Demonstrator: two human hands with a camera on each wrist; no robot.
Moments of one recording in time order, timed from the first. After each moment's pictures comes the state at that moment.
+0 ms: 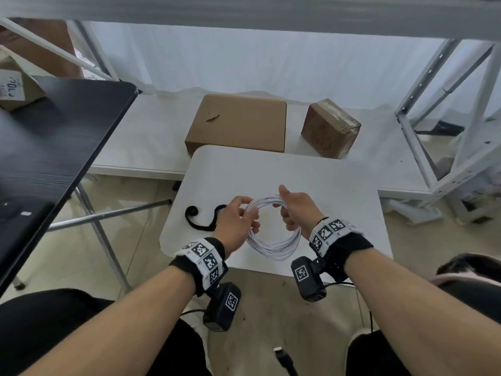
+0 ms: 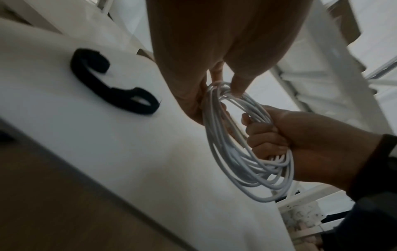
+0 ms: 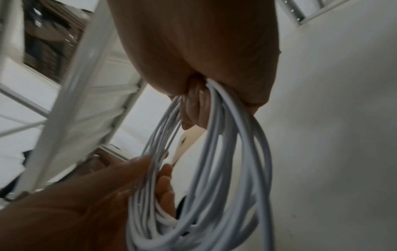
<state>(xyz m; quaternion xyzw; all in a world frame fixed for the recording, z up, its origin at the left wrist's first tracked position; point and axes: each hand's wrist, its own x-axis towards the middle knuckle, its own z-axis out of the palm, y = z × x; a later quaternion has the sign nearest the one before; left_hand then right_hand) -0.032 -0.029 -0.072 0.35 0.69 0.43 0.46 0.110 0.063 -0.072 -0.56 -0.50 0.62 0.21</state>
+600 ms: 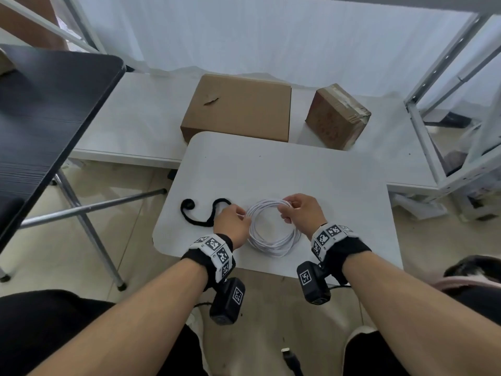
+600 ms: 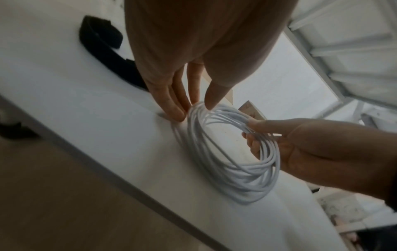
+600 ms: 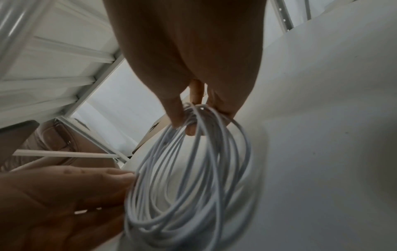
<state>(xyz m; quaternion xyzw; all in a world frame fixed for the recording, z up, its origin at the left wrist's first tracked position) -0.047 -0.005 -0.137 0.35 0.81 0.29 0.38 0.119 0.083 -0.144 -0.59 -0.57 0.53 0.22</state>
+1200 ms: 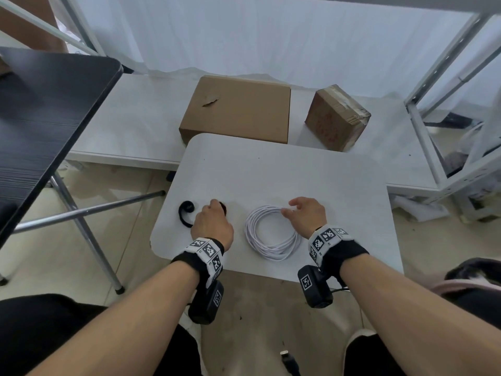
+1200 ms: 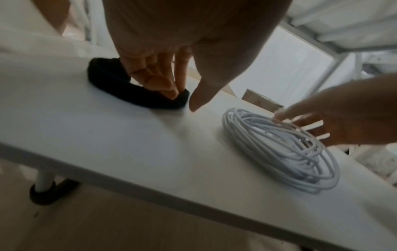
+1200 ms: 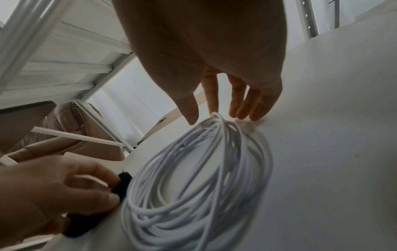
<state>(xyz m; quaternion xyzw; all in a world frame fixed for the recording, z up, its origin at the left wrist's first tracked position) -0.072 -0.008 -0.138 0.44 0.87 0.08 0.21 0.122 0.088 -0.139 -0.65 -0.67 0.35 0.09</state>
